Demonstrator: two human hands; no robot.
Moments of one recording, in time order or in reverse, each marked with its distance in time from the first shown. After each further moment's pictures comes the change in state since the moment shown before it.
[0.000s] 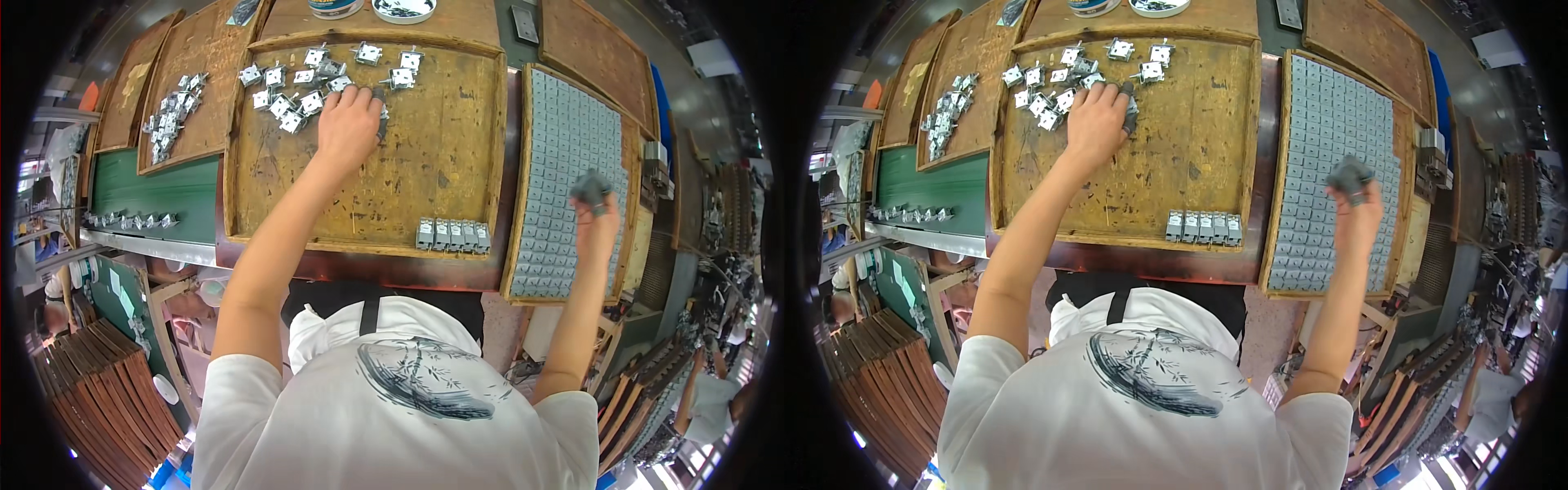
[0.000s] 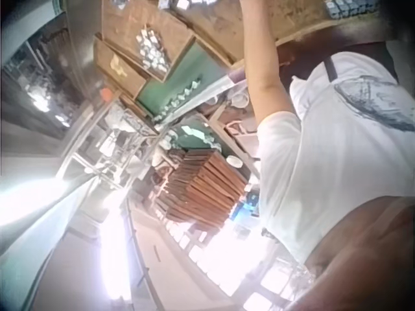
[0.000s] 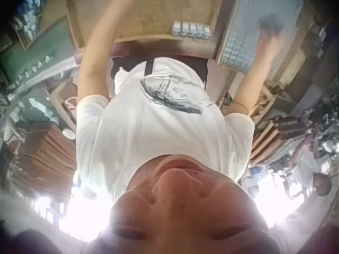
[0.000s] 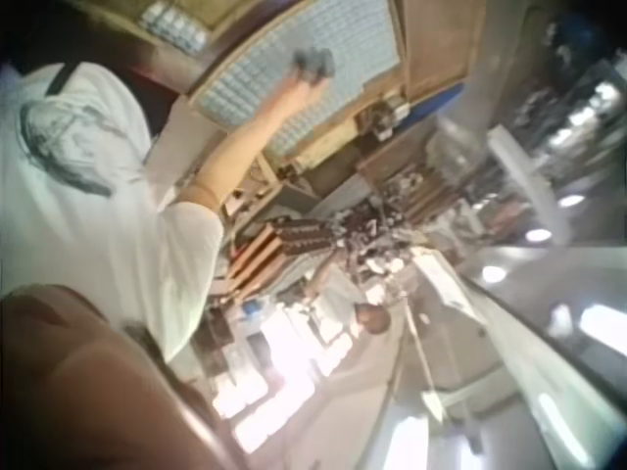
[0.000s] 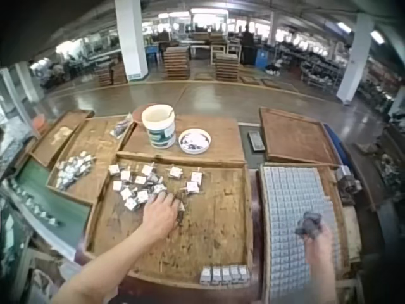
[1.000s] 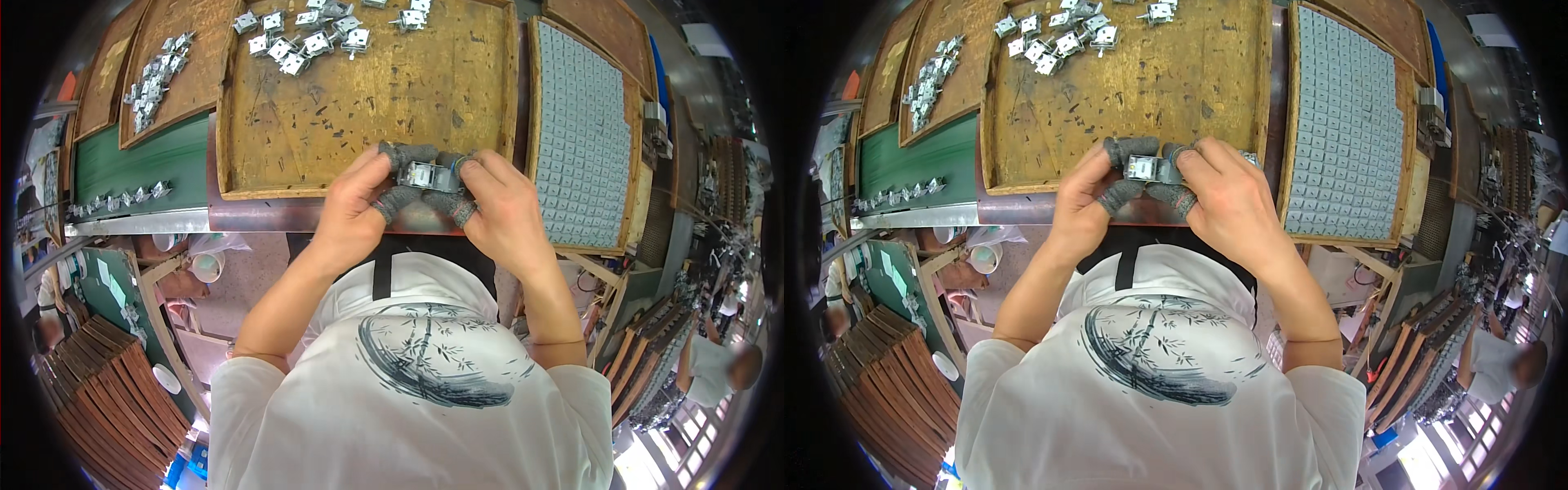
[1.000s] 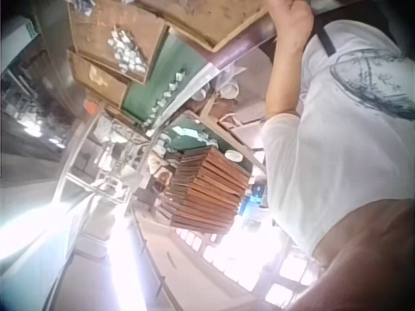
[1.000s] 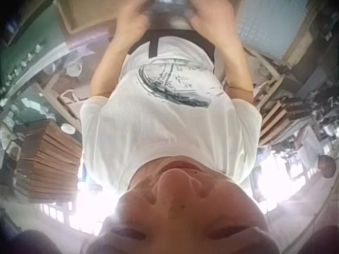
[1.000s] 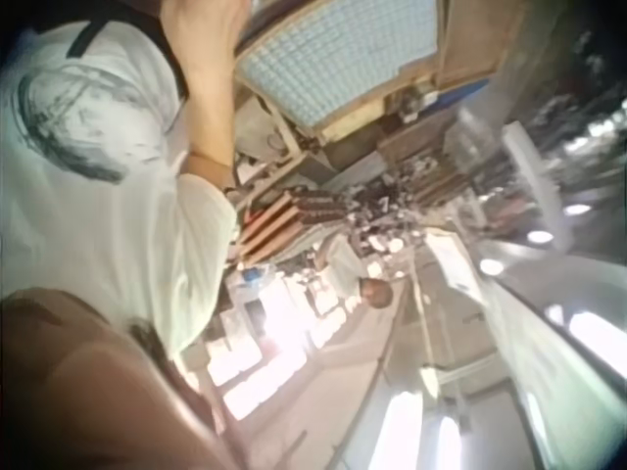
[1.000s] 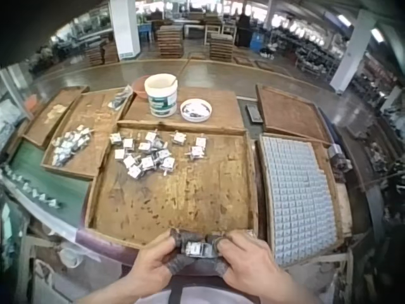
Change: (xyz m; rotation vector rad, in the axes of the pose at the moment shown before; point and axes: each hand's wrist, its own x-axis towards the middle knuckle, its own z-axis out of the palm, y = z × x) left_hand -0.127 0.069 -0.116 -1.768 -0.112 -0.391; right_hand -0.139 -0.037 0.174 -0.956 -0.660 -0.566
